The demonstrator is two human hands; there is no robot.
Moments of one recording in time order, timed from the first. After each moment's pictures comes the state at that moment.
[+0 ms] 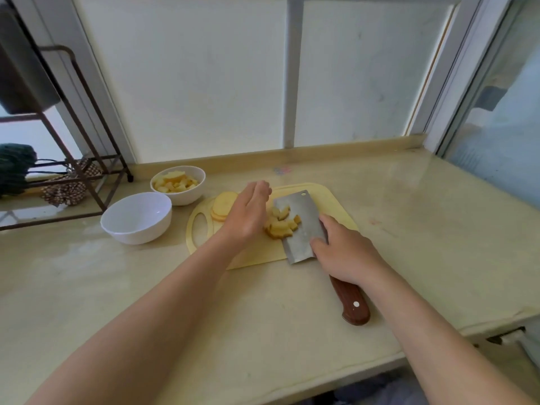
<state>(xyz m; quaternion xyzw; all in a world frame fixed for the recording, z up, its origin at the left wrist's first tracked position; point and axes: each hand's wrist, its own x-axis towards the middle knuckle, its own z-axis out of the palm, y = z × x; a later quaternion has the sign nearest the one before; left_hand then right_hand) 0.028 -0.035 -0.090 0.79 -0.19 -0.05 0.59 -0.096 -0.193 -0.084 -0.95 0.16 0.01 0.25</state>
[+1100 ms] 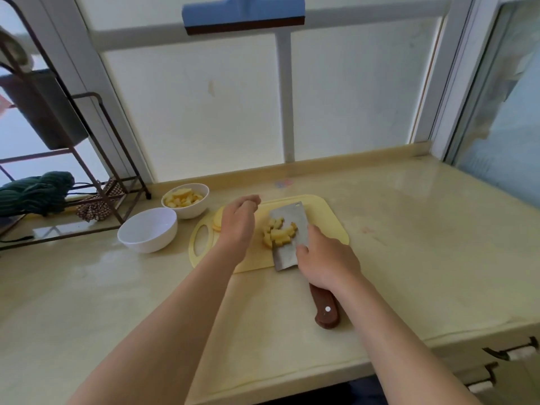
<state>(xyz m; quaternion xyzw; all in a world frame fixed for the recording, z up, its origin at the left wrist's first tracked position) 0.003 -0.053 -0.070 0.75 -0.01 0.00 0.67 -0.098 -0.192 -0.086 -0.96 0.15 0.01 0.25</state>
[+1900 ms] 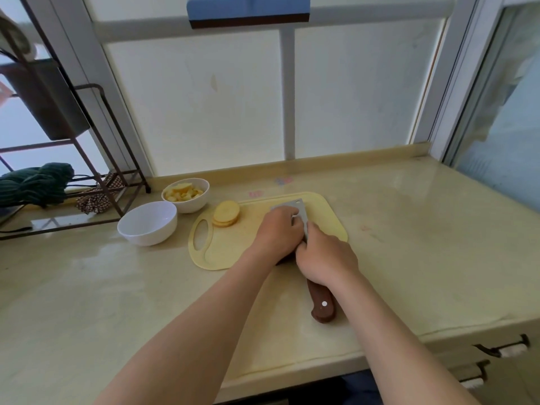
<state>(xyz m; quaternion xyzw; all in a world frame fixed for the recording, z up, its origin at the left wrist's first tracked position) -0.014 -0.101 -0.089 0.91 -0.20 0.01 0.37 -0.098 -0.188 -0.084 -0.96 0.16 0.00 0.25</state>
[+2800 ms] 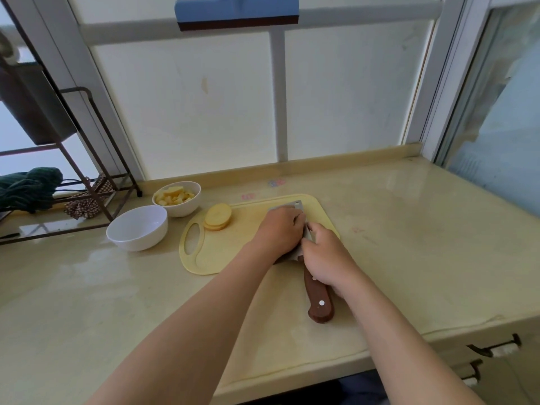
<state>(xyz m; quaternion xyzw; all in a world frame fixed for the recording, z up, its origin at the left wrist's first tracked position) 0.000 -0.118 -0.091 0.90 -0.29 0.04 0.31 -0.101 -0.207 -0.089 -0.85 0.14 -0.04 0.50</state>
